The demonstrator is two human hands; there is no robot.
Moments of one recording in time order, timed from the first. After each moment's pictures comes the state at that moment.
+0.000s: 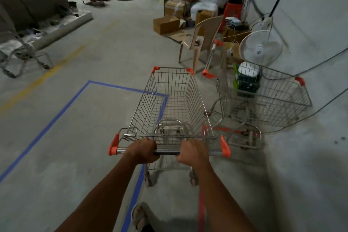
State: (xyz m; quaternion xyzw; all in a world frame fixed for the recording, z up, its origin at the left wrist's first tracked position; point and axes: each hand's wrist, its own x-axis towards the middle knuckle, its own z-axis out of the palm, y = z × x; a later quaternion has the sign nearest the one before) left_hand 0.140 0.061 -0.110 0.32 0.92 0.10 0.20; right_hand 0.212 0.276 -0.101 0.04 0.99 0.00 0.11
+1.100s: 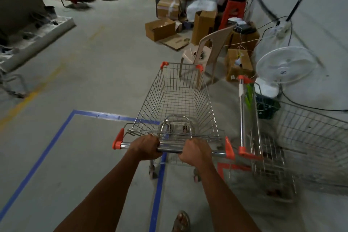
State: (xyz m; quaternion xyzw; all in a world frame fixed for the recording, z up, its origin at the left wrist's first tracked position) left_hand -0.397 0.129 -0.098 0.34 0.91 0.08 0.20; right_hand -0.302 0.332 -0.097 0.10 0.99 -0.05 0.12
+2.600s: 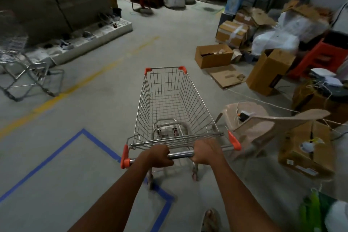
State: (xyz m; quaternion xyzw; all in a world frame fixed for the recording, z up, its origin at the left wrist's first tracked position) left_hand -1.018 0.333 -0.093 0.10 0.93 0.19 0.29; right_hand -1.050 0.555 -0.083 -0.22 0.97 0.07 0.12
